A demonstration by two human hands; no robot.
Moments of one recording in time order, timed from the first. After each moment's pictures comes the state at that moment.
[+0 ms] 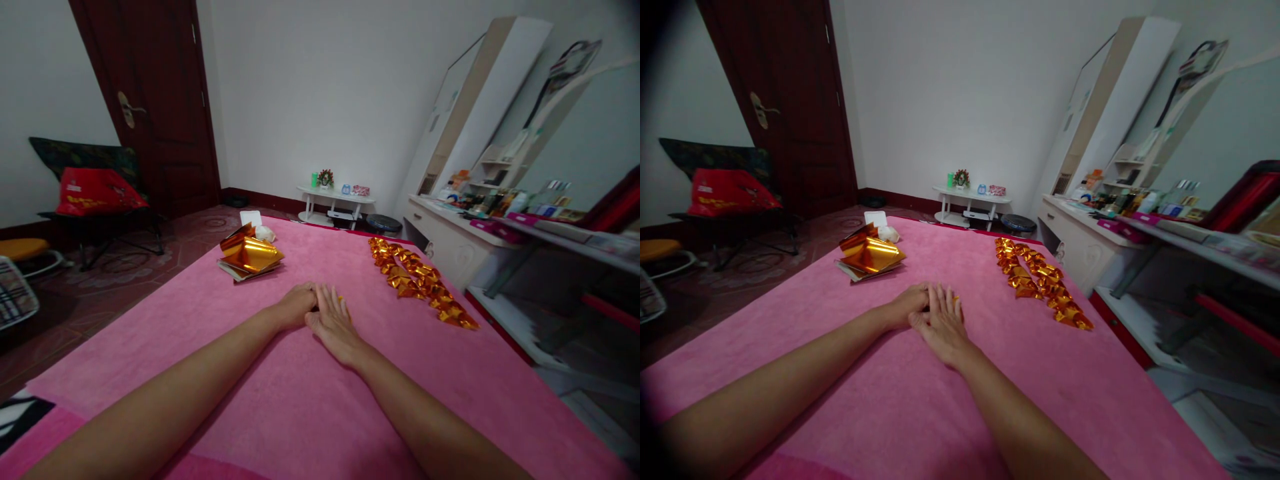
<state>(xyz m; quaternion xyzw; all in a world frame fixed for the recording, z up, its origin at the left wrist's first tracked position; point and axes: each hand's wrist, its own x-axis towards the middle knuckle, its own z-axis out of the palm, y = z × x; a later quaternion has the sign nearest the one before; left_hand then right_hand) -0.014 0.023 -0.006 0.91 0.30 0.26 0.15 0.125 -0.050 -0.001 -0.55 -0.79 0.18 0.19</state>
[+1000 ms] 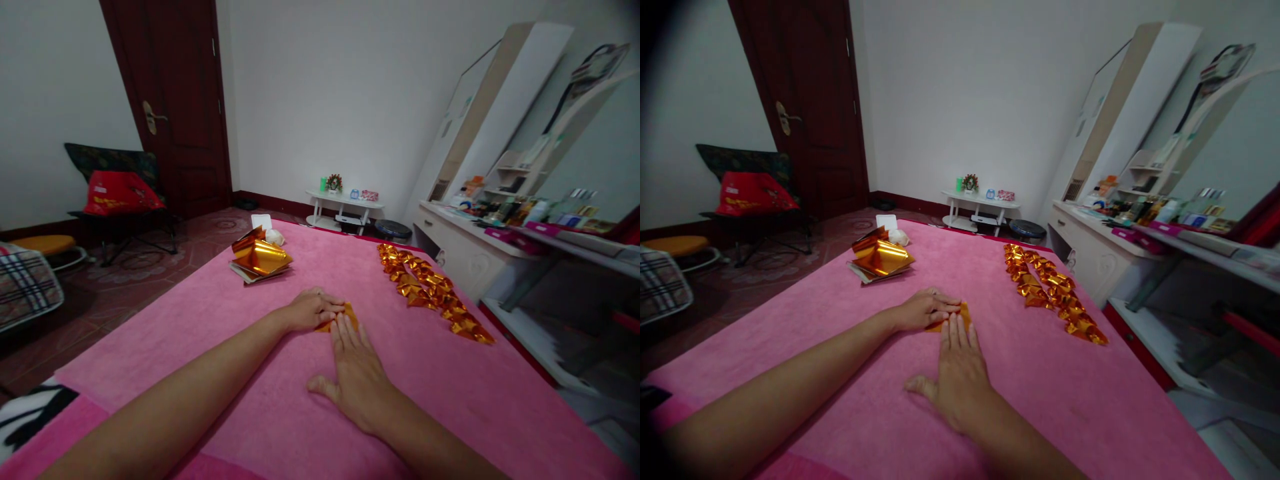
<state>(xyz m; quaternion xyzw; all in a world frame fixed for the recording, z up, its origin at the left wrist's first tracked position) -0.016 0.033 -0.009 0.95 0.23 0.19 0.12 0.121 -0.113 0.020 -0.60 -0.80 0.07 0.03</state>
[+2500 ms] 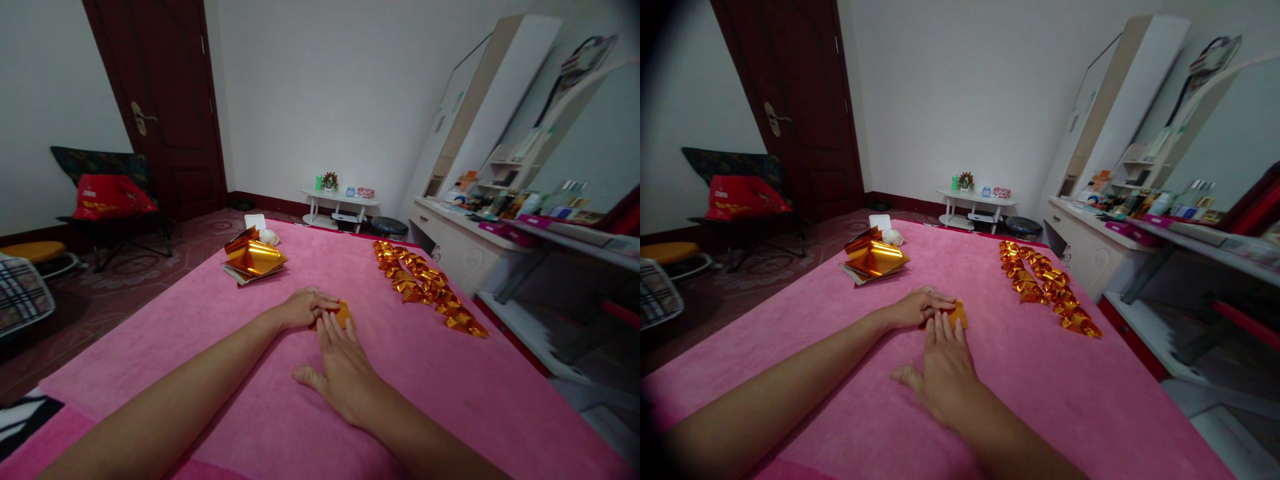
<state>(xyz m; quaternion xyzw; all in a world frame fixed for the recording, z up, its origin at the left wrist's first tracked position) -0.015 0.039 -0.012 0.93 0.23 0.21 0.20 0.118 -0.111 0.024 -0.55 -0.82 0.09 0.09</state>
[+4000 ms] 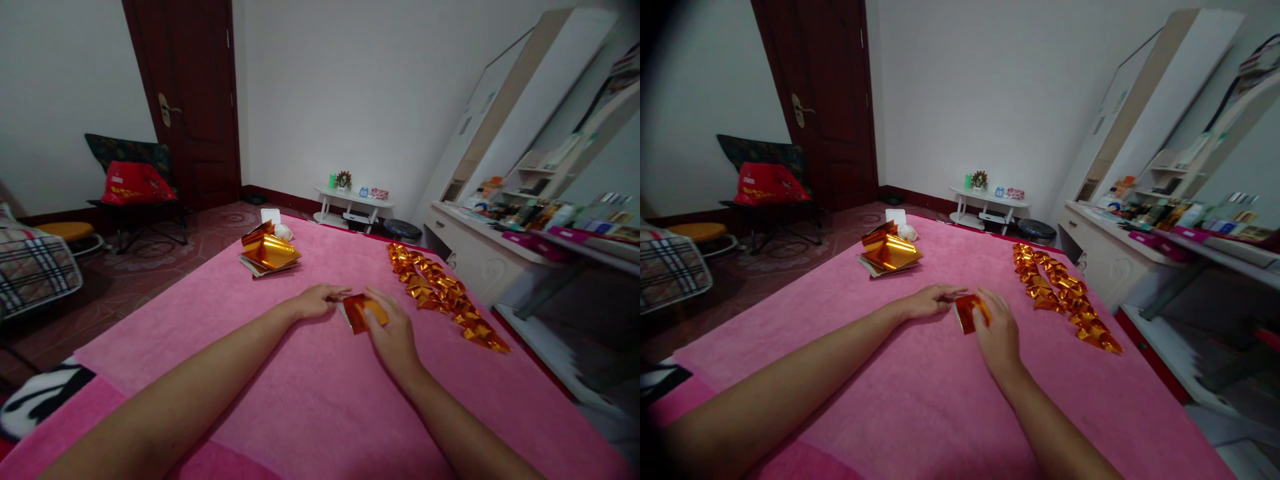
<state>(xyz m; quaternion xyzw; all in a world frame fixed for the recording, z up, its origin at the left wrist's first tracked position) -0.012 0.044 -0.016 0.82 0.25 0.26 0.44 0.170 -0.056 0.012 -0.55 -0.71 0.04 0.44</state>
